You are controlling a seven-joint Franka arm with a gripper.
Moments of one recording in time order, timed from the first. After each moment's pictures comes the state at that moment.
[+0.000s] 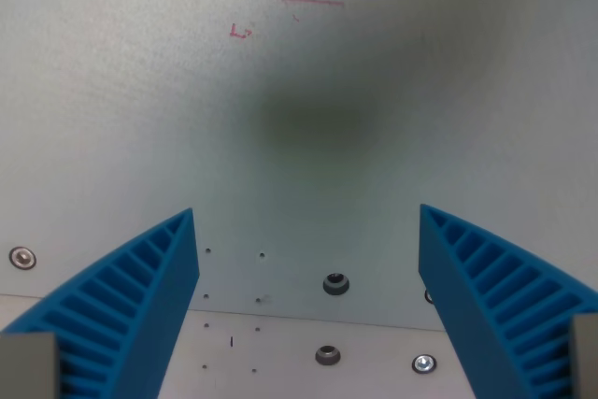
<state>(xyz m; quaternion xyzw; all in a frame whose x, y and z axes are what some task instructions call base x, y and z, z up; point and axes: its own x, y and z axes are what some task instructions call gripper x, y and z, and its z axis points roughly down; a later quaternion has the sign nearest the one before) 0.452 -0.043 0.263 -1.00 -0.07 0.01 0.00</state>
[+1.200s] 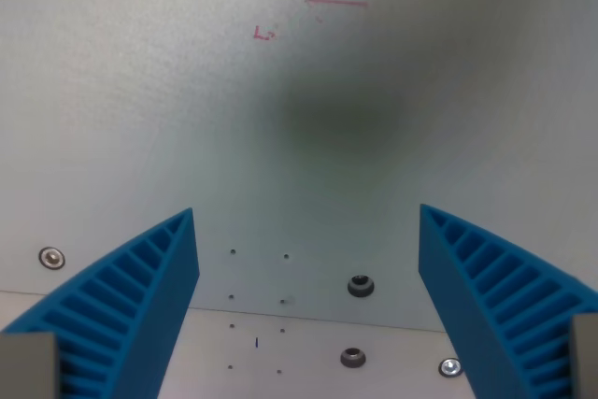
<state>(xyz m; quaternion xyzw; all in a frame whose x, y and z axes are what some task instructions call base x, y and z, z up) 0.451 -0.037 0.262 -1.00 -0.06 0.01 0.02</state>
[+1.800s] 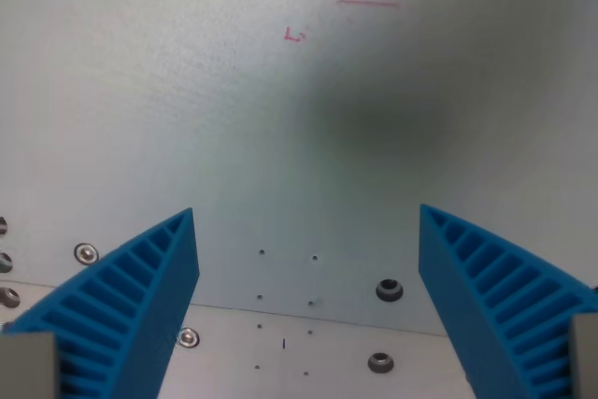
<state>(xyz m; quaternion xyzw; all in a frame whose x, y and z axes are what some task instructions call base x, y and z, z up) 0.450 -0.037 0.261 -1.00 -0.06 0.00 0.06</state>
